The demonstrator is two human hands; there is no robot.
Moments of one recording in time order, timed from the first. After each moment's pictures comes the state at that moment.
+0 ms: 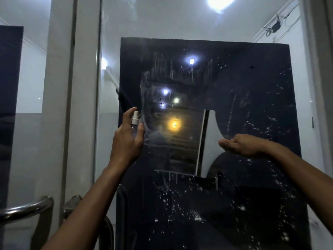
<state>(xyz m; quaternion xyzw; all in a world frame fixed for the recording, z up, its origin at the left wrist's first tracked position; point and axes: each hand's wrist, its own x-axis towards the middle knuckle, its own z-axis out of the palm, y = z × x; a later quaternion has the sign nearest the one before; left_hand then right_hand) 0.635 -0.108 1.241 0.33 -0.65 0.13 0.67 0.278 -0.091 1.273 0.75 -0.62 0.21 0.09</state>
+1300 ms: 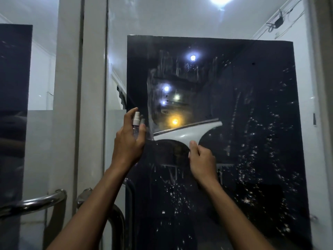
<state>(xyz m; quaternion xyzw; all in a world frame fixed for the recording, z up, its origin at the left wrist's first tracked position) 0.652 -0.099 1.227 0.33 -0.65 0.14 0.67 0.442 -0.092 1.178 0.59 -0.45 0.68 -0.03</state>
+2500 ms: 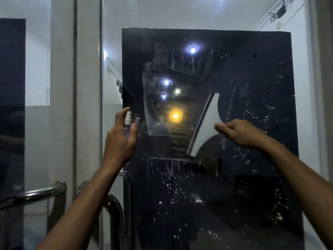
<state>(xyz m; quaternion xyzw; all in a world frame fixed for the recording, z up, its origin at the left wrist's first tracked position) 0.660 -0.081 1.214 0.36 -0.64 0.14 0.66 0.301 -0.063 1.256 0.72 -0.58 0.36 0.12</state>
